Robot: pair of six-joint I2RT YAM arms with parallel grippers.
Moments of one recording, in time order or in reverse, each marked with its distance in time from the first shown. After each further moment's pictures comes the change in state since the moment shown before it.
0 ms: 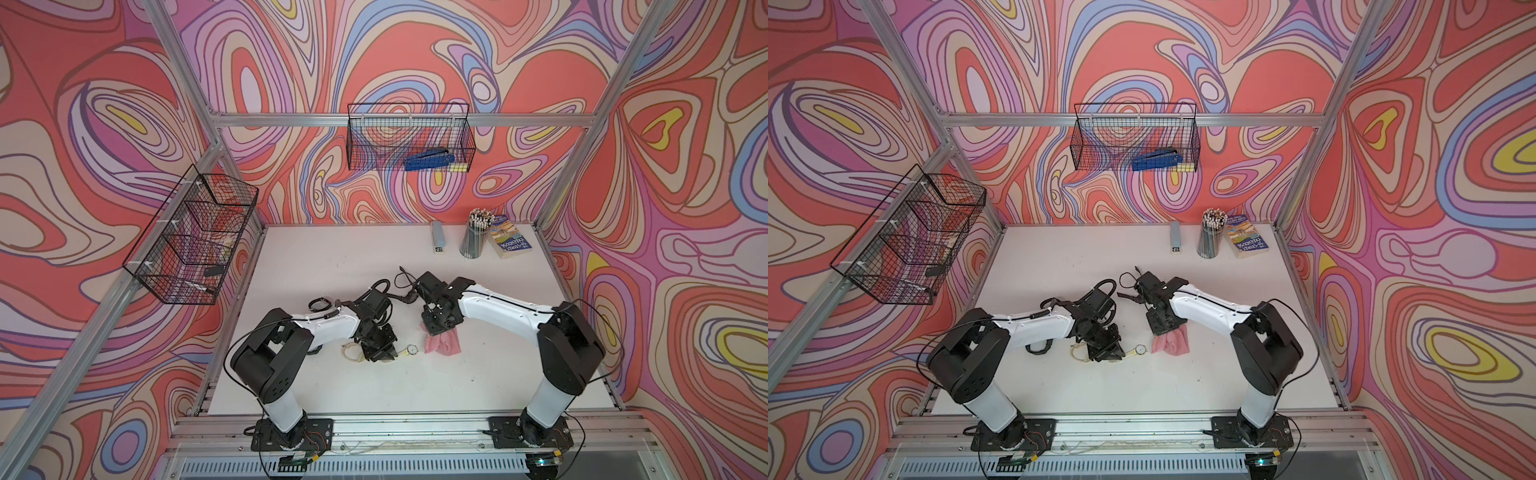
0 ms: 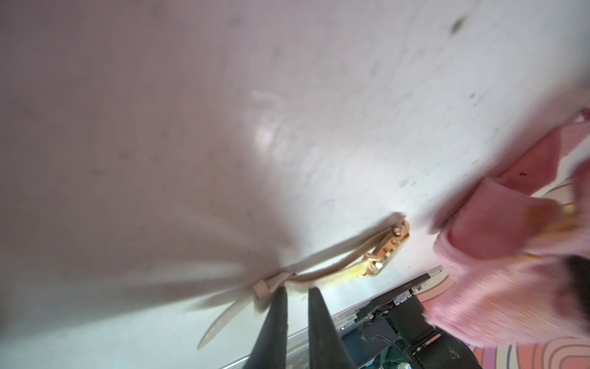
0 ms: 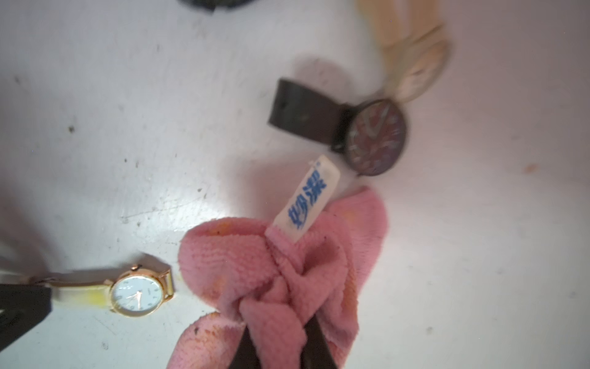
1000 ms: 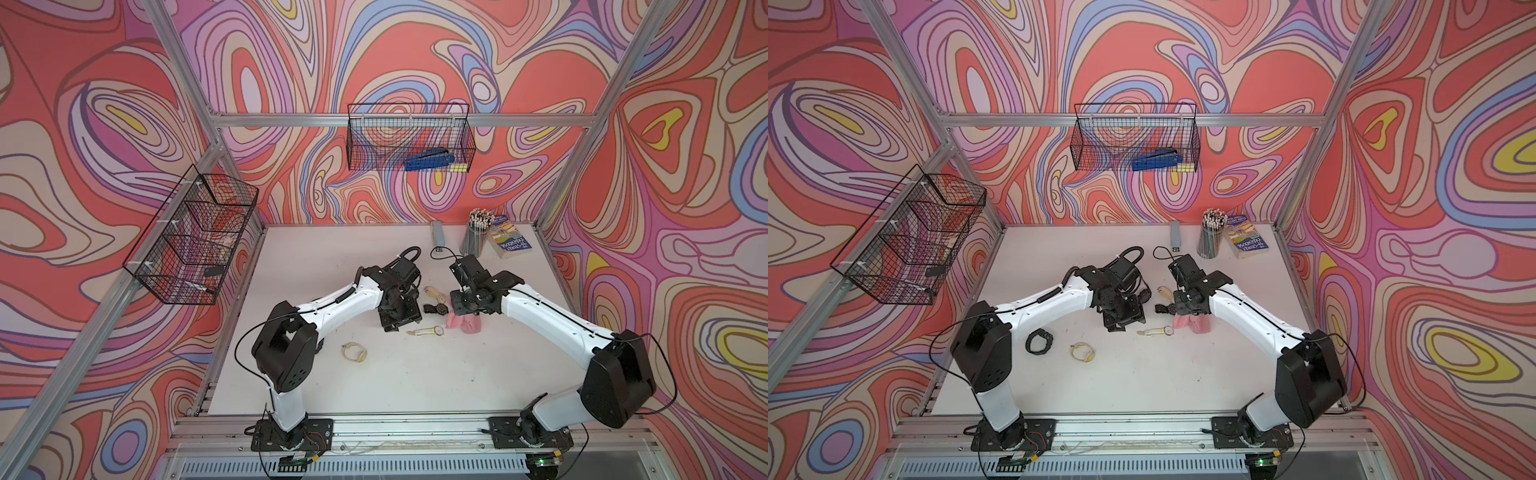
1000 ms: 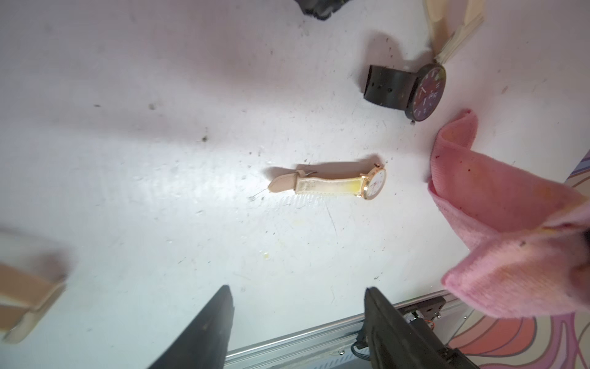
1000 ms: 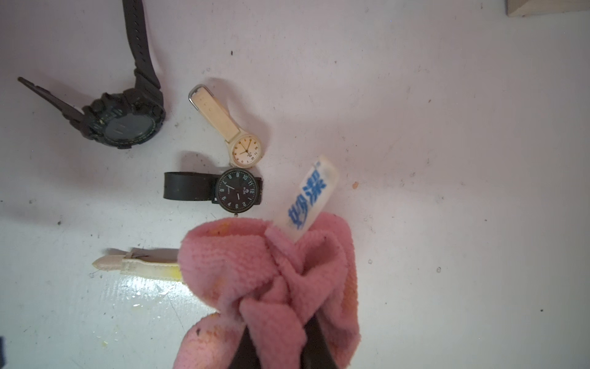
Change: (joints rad) left arm -0.079 0.053 0.508 -0.443 -0.291 0.160; right arm -0.166 -0.208 -0.081 0.075 0.051 -0.039
